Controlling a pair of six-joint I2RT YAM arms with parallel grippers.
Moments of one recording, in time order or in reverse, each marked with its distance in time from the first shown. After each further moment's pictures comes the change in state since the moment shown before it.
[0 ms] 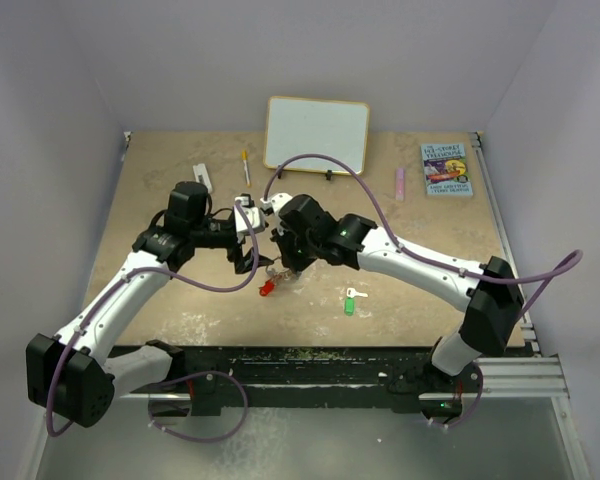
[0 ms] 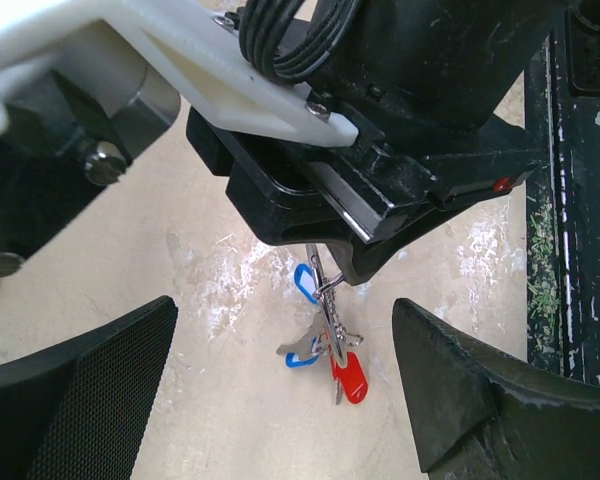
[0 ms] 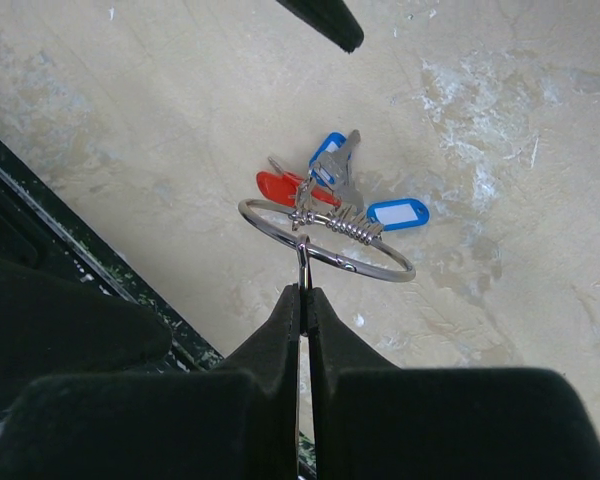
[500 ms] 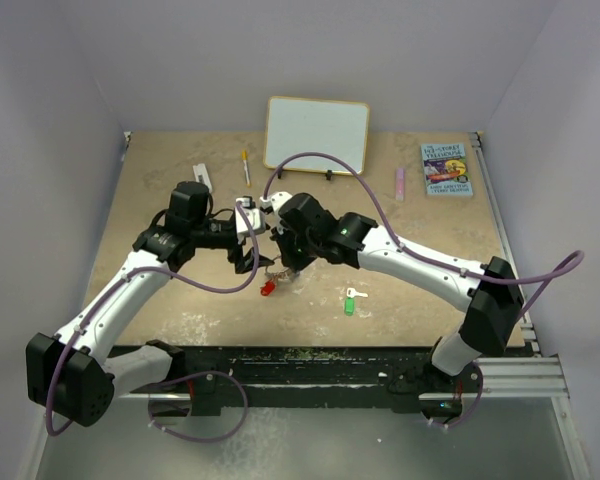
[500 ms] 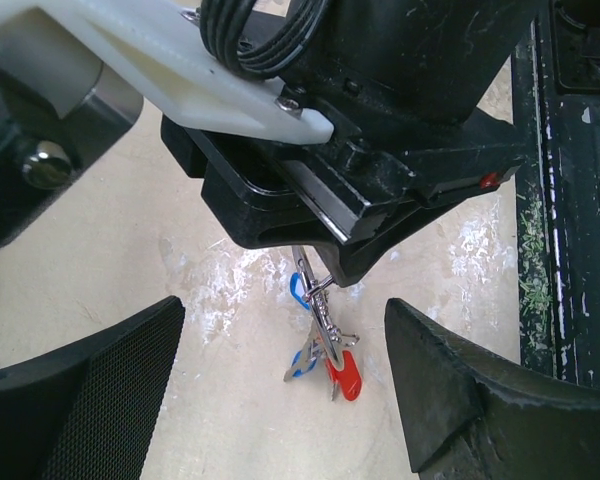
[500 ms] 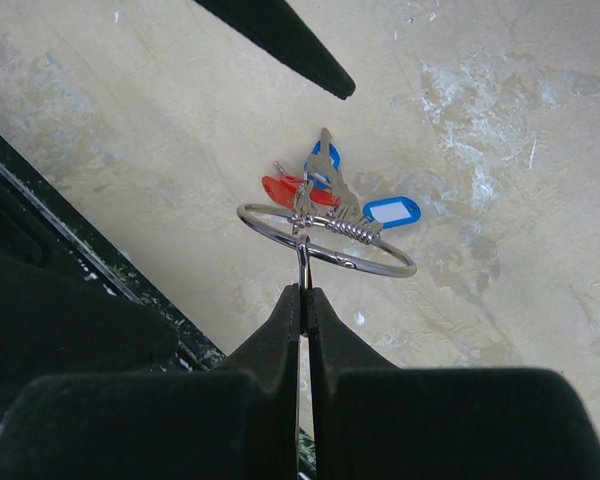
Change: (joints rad) left arm -0.007 0.004 0.009 -0.019 0.018 0.010; right arm 0.000 0.000 0.022 -0.019 -0.002 0.000
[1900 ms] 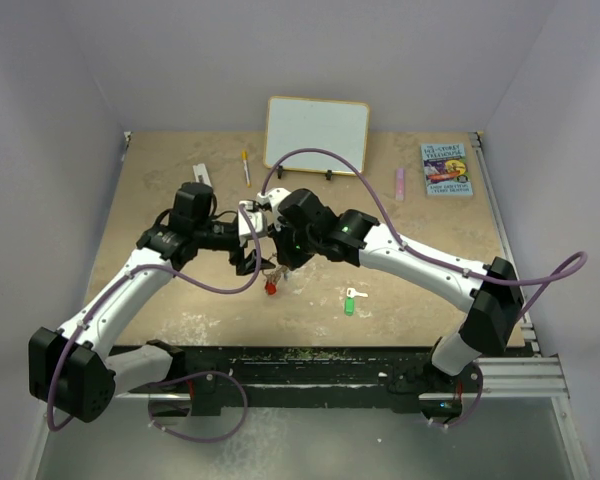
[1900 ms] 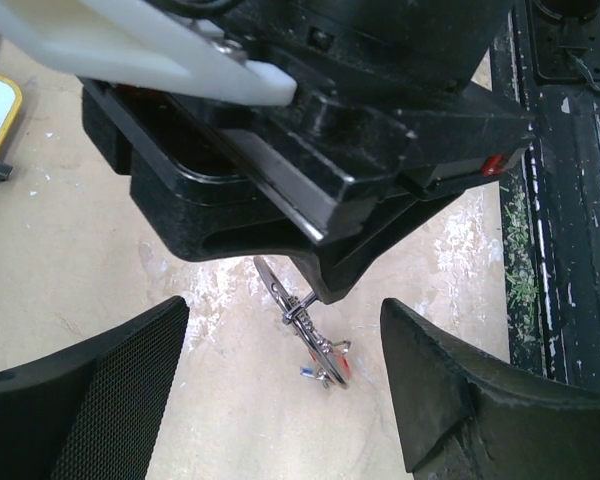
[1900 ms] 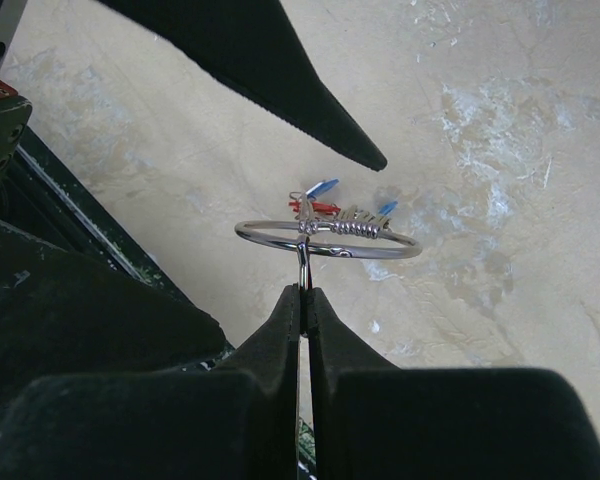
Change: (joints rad) left arm -0.010 0.023 0.000 -0.013 0.028 0.028; right arm 0.001 0.000 0.039 -0.002 -0.036 0.001
